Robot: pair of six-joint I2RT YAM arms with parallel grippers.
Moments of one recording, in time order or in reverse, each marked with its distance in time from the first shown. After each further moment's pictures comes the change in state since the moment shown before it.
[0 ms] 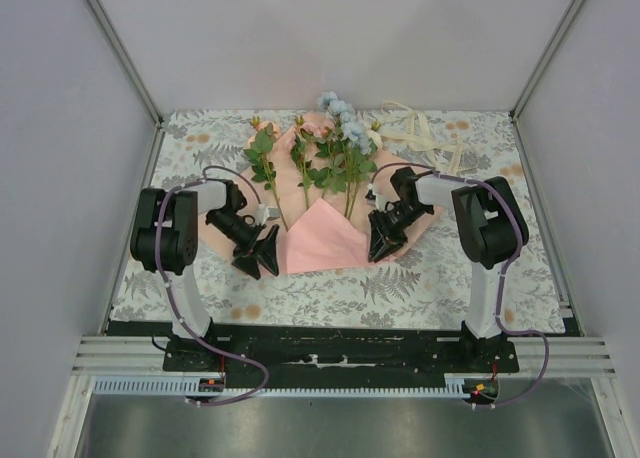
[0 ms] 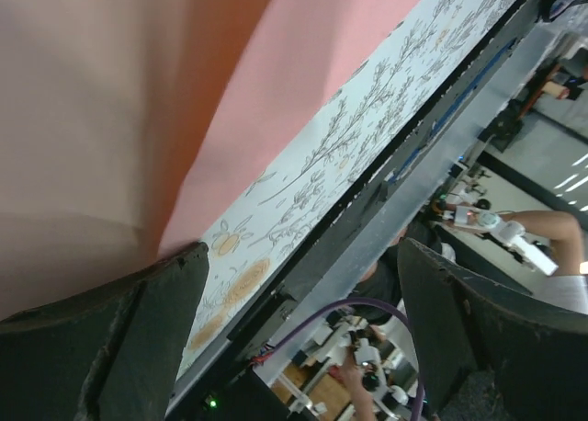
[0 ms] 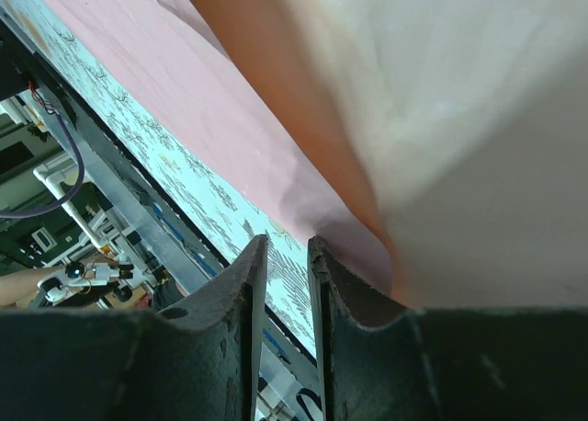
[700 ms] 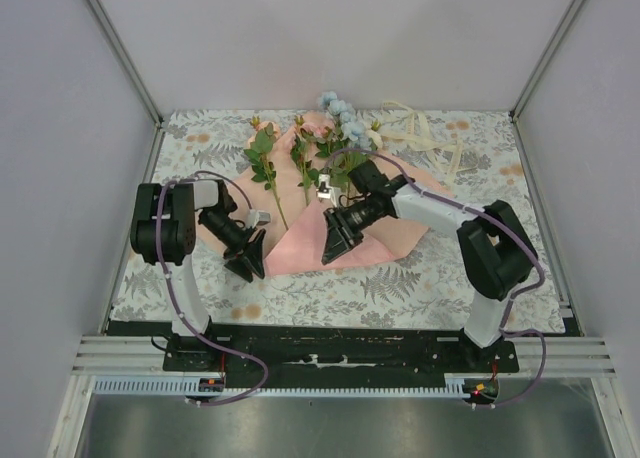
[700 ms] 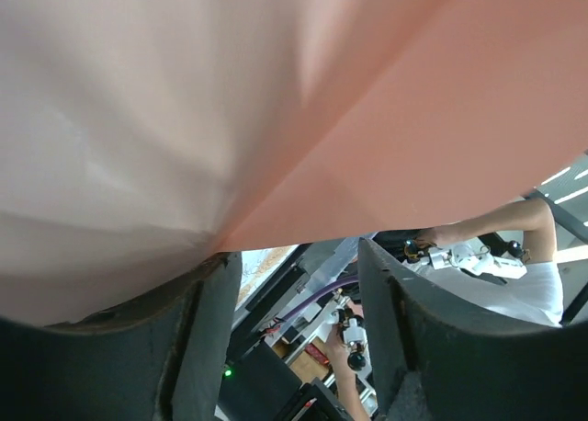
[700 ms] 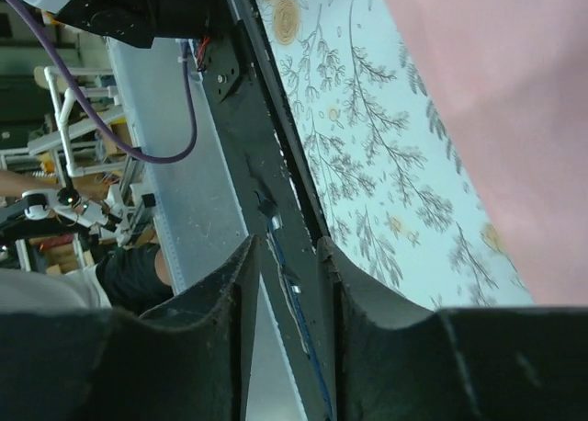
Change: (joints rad) left arm 0.108 0.091 0.029 -0.102 -0.045 0.067; right arm 0.262 -0.246 0.010 0.199 -0.231 0.102
